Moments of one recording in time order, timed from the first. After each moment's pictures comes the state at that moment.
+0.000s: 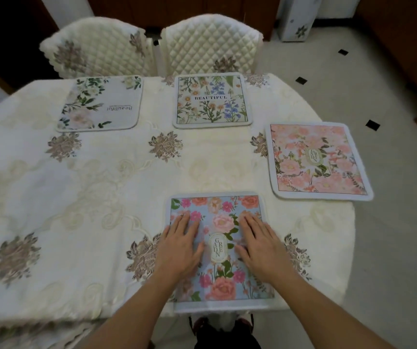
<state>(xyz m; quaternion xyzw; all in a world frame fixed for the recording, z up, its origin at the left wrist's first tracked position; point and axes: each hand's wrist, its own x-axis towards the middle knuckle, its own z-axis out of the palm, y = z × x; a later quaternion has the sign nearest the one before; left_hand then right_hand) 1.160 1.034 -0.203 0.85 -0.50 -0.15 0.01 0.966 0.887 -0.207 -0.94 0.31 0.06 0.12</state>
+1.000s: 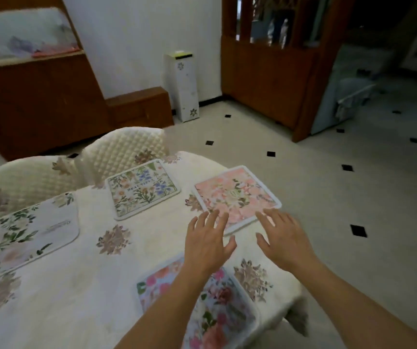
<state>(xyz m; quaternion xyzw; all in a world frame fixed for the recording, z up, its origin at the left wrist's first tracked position) 1.080 0.897 -0.043 0.67 -0.73 0.03 0.14 0.871 0.858 -0.045 -0.84 0.54 -0.11 -0.04</state>
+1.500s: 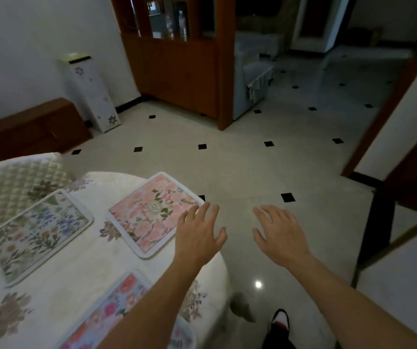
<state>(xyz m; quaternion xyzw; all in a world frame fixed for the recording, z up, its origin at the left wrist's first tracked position) 0.904 0.815 -0.055 0.55 -0.82 0.03 0.14 0.684 0.857 -0.074 -0.71 0.69 -0.15 -0.05</state>
